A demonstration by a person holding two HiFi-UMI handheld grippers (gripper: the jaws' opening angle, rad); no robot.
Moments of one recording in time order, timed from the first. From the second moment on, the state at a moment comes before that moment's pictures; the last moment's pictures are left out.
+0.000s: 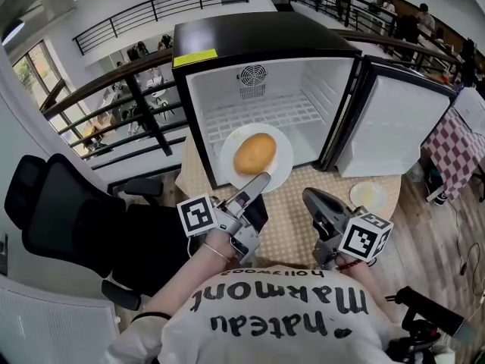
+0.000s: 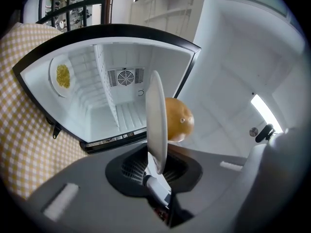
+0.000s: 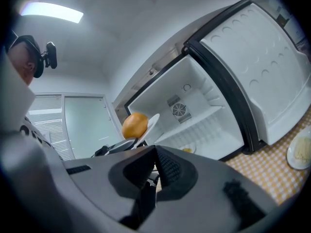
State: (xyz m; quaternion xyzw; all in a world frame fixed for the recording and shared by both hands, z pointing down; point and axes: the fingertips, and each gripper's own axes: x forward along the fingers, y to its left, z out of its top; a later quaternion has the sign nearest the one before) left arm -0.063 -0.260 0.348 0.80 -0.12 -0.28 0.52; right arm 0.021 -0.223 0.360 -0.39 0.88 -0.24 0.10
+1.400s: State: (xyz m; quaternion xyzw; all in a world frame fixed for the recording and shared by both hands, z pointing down) left arm -0.093 -0.418 0.398 0.71 -0.30 -0.35 0.52; right arm 0.067 -0.272 0.396 -0.41 0.86 -0.30 0.04
